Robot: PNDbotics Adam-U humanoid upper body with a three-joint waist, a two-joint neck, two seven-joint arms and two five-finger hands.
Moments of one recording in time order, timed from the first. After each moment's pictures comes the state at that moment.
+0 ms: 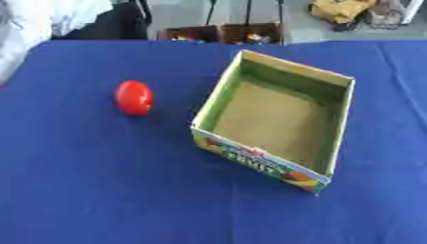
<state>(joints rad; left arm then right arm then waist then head) -0.29 0.42 0.20 -1.99 -0.11 -0.49 0.41 -0.35 -0.60 -0.21 -1.99 0.25 -0.51 -0.56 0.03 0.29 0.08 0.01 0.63</state>
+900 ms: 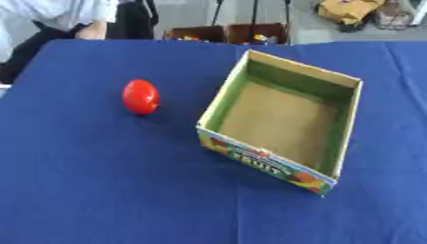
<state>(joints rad) -0.26 0.55 0.21 -1.97 -0.20 -0.38 0.34 -0.34 -0.61 -0.21 -1.99 0.25 -0.51 -0.56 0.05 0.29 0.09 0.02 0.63</state>
